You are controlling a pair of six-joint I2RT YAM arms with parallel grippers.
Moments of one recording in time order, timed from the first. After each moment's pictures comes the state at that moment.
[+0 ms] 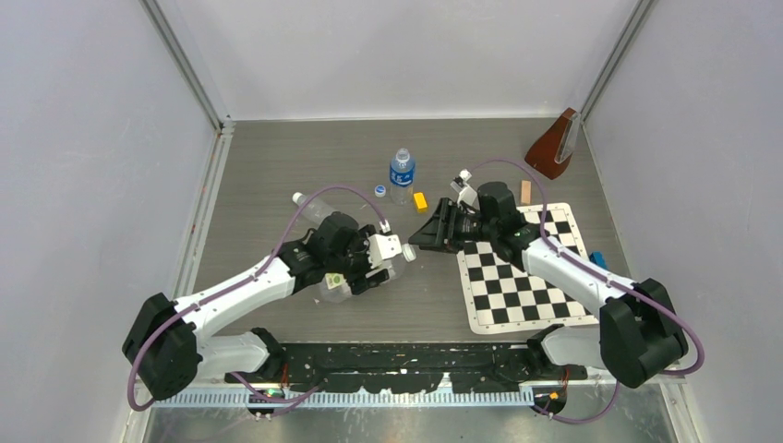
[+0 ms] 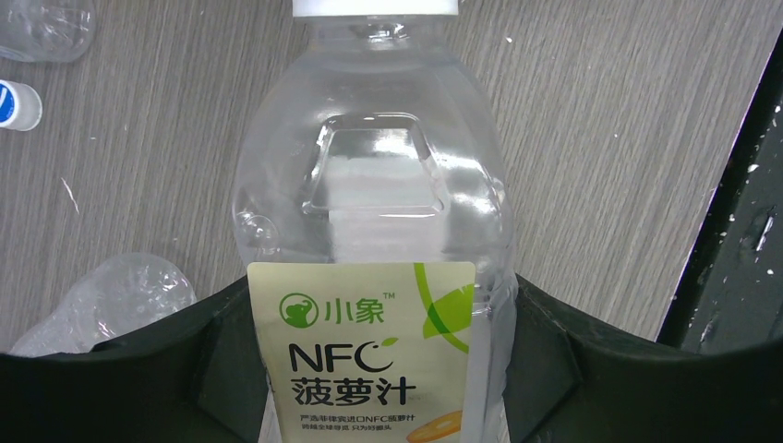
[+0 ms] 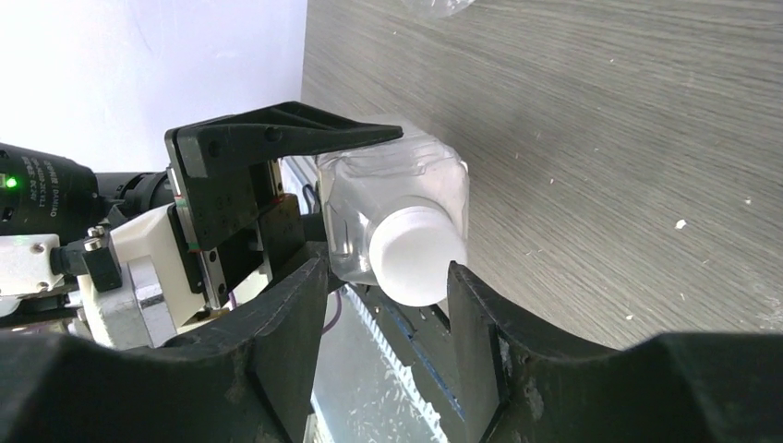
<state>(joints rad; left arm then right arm) -0.77 1.18 0.74 -0.34 0.27 0.46 0.48 1.26 0.72 0.01 -0.65 0.85</state>
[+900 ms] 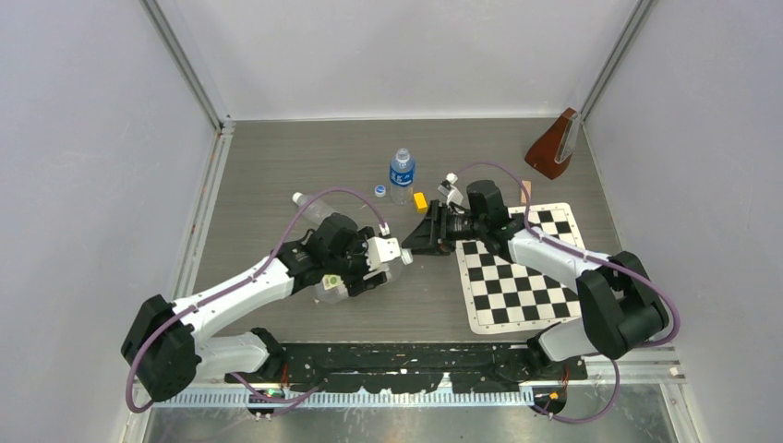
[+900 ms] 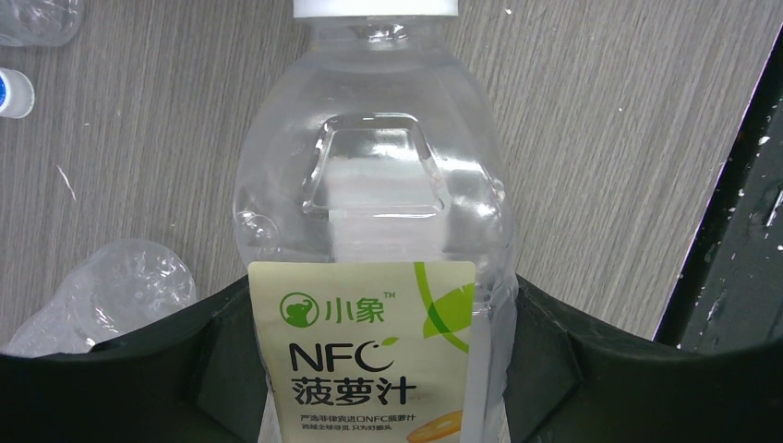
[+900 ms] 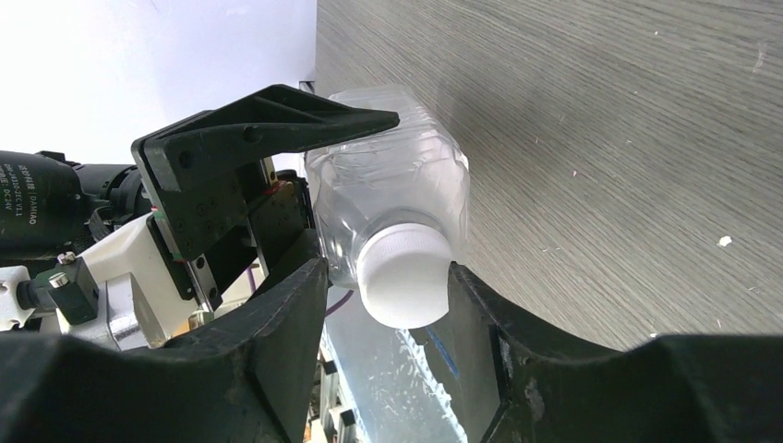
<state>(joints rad) -0.77 1.17 0.74 -0.38 0.26 0.50 0.48 1.42 0.74 0.10 -0.79 0.87</state>
